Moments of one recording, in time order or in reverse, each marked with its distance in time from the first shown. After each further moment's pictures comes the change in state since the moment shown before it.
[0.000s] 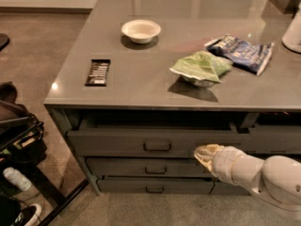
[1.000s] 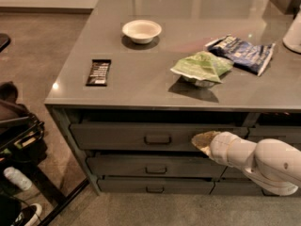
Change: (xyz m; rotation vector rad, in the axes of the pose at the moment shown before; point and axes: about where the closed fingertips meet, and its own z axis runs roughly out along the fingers) arm -0.004 -0.045 0.038 0.028 -0.031 -0.058
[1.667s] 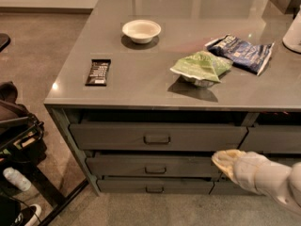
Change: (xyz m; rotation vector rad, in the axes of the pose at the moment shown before) arm 0.029 0.030 -0.078 -0.011 0.091 0.134
